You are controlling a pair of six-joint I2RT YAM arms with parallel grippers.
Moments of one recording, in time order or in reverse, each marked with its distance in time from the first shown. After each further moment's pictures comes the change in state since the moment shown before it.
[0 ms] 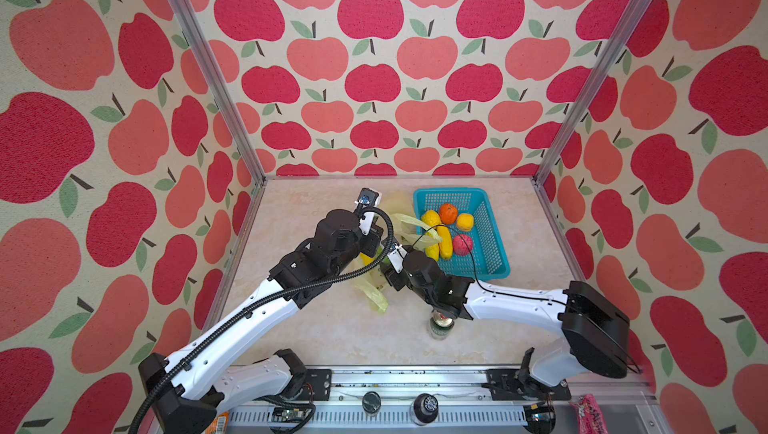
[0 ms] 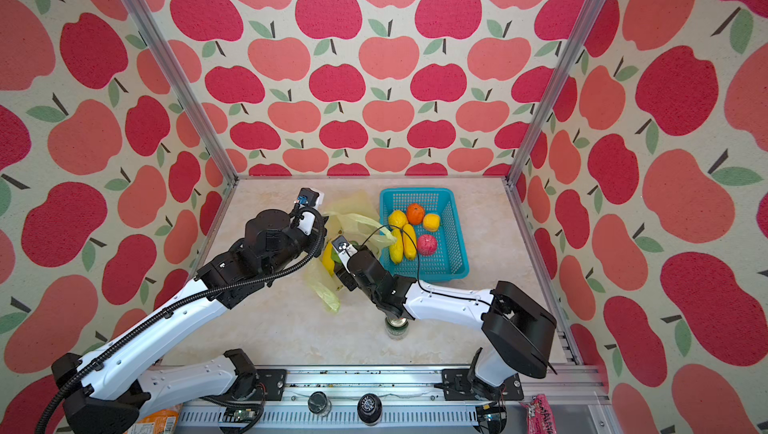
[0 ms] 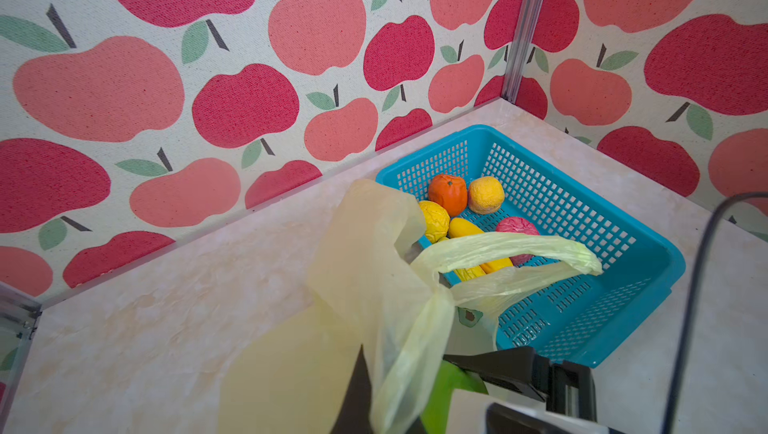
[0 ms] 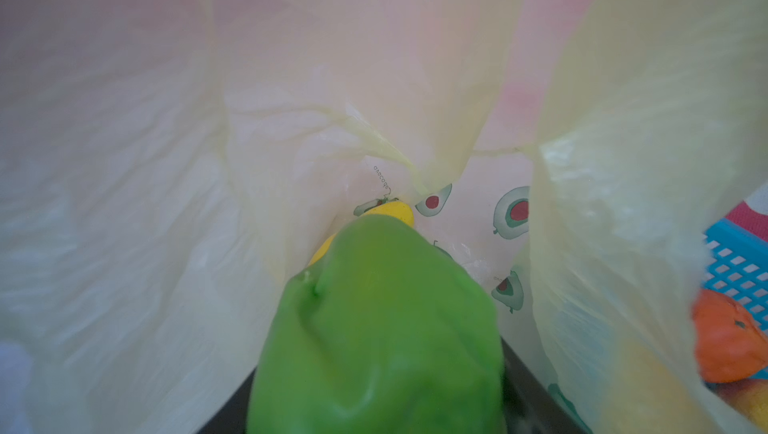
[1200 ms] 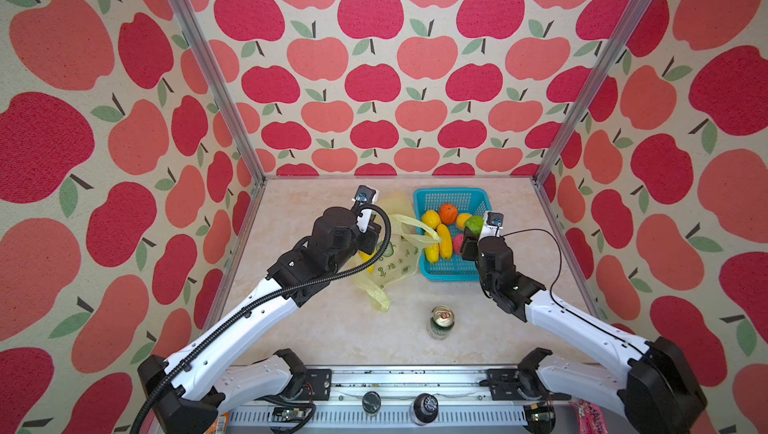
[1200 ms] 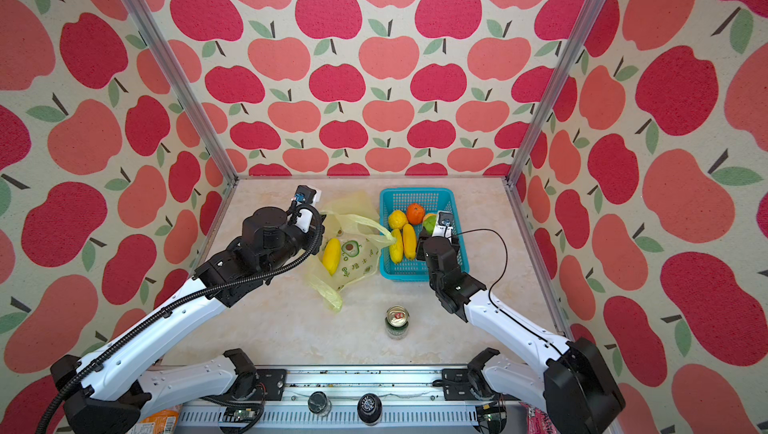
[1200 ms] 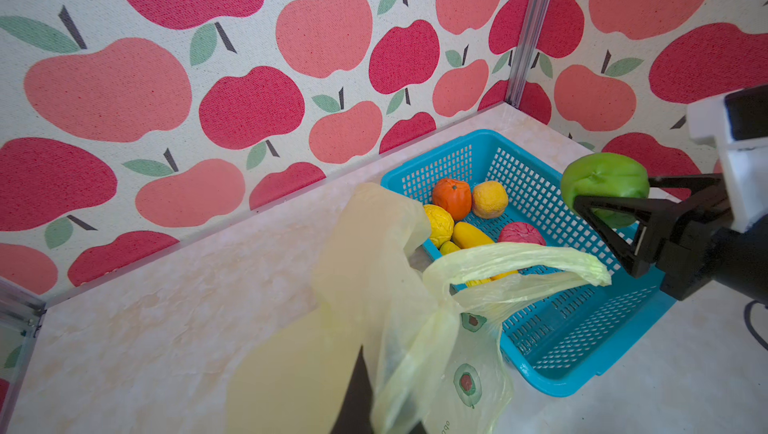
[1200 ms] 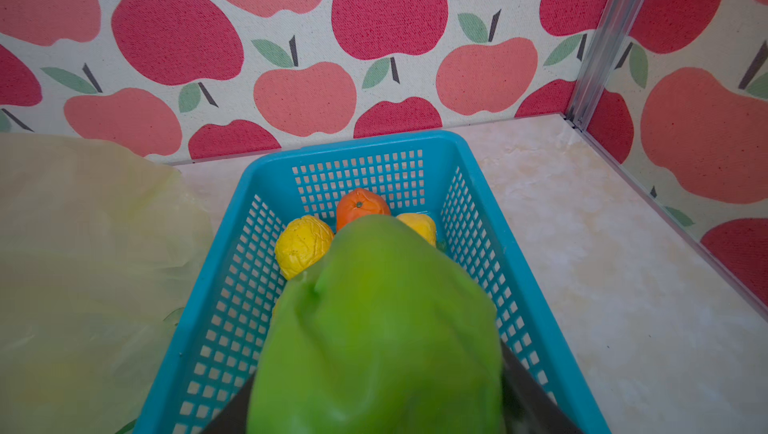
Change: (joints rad) left arm 0.024 0.000 0.010 0.001 0.019 0.000; right arm -0.508 -0.340 -0.252 -0.104 0.189 0.371
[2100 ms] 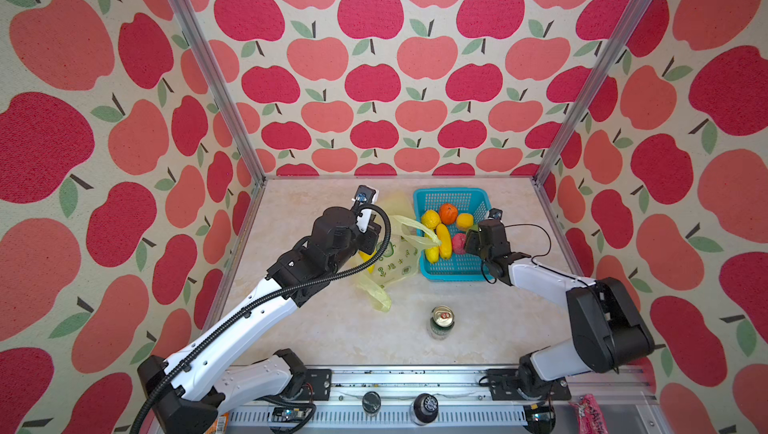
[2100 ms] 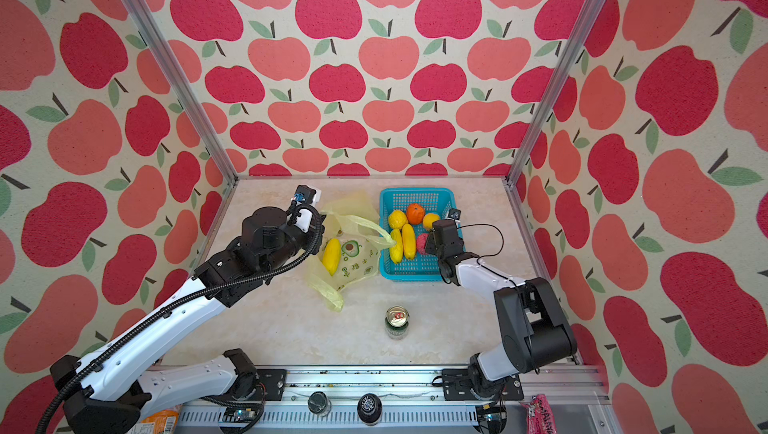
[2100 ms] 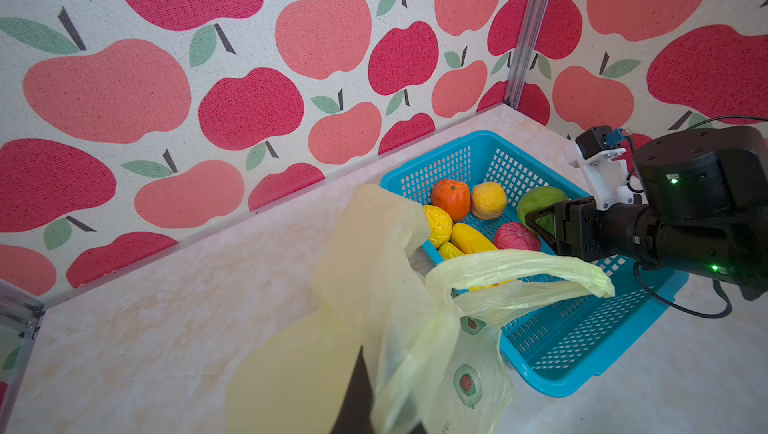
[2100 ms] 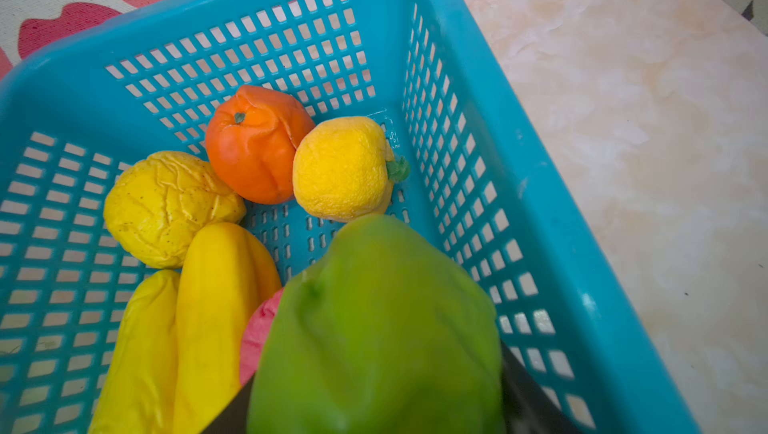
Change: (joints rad) left arm 0.001 -0.001 0.000 0.000 0.000 0.000; right arm -0.244 0.351 0.121 -0.060 -0.283 0.116
